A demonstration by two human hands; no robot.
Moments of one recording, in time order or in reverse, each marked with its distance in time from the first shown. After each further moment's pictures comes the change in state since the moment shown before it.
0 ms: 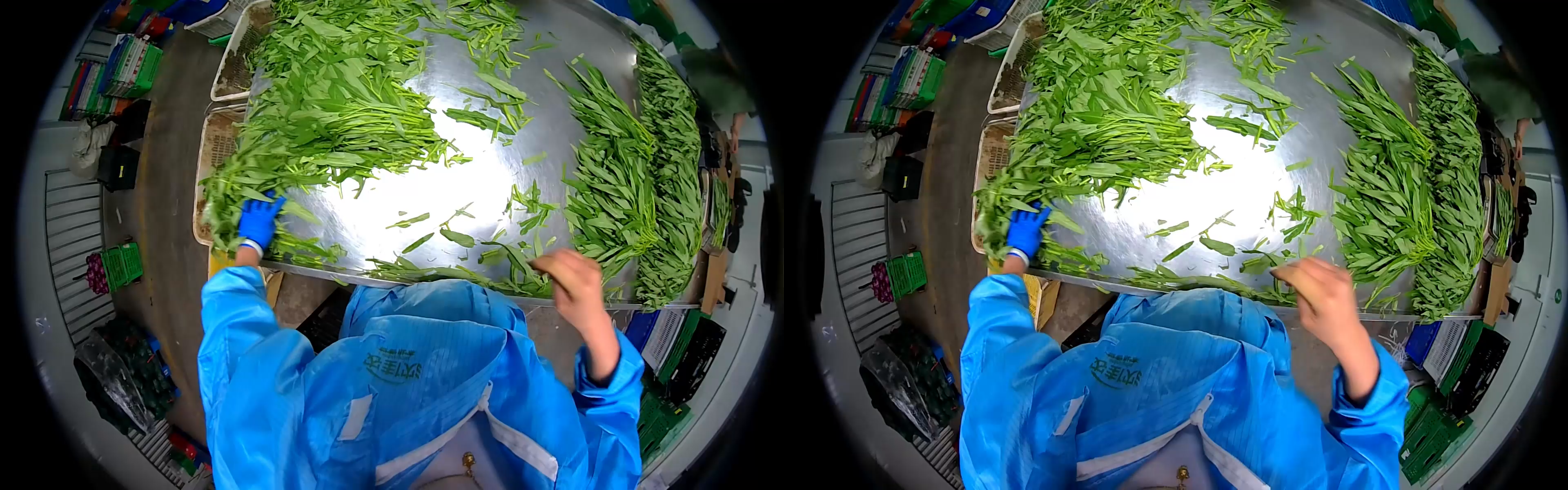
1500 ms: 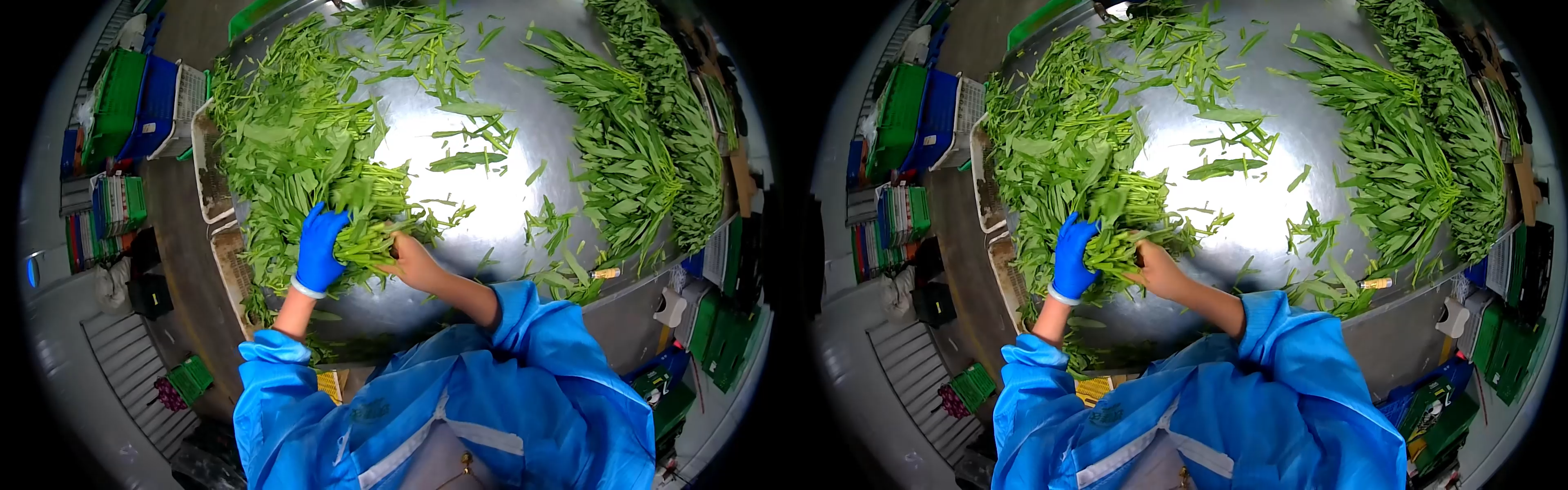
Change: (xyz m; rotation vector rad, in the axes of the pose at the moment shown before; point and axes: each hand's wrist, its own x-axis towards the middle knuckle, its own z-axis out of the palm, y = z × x) left_hand 0.172 0.108 -0.234 -0.620 0.476 0.655; right_hand 0.210 0.050 0.237 0.813 0.000 0.521
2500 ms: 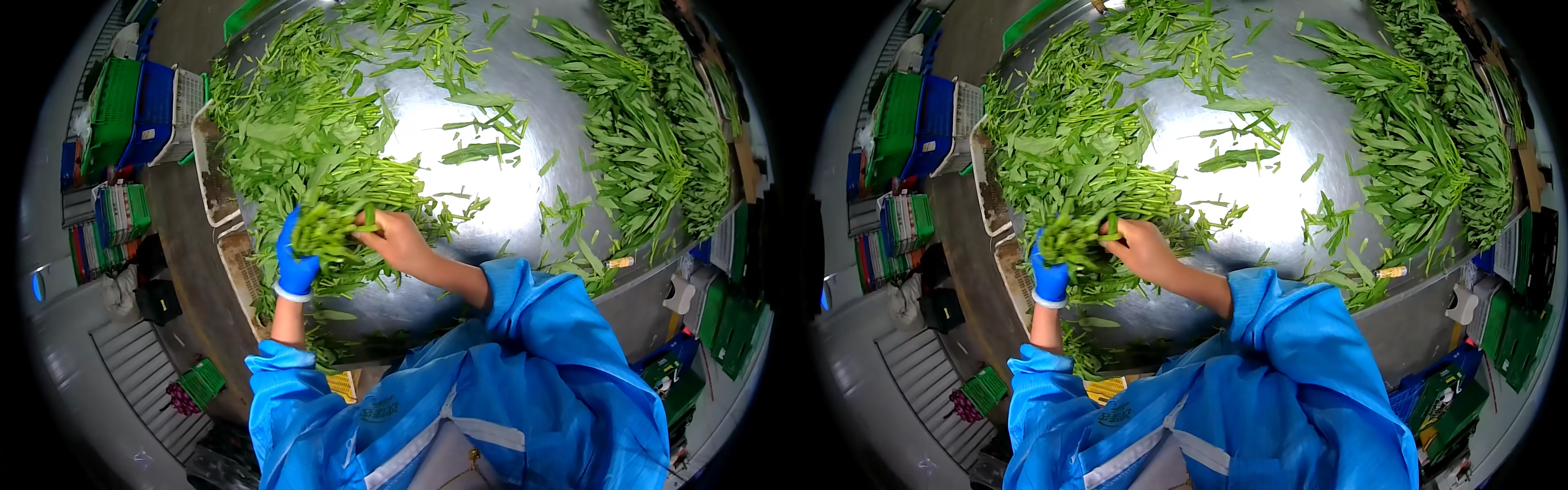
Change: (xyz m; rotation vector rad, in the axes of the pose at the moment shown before) left_hand -0.040 -0.049 -0.017 -0.742 0.264 -0.440; right_hand 0.048 -0.026 0.020 0.078 0.217 -0.228
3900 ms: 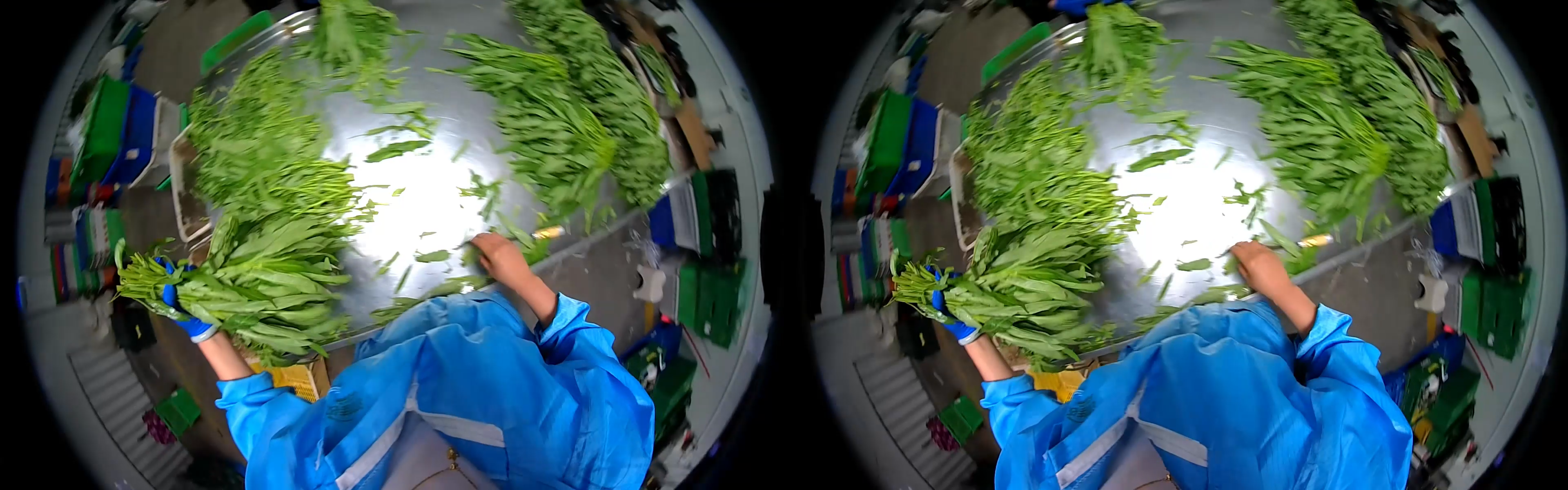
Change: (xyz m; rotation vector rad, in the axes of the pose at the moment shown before) left_hand -0.114 0.090 -0.098 -0.832 0.311 0.181; right_hand -0.283 0.027 -0.230 -1.003 0.042 -0.051
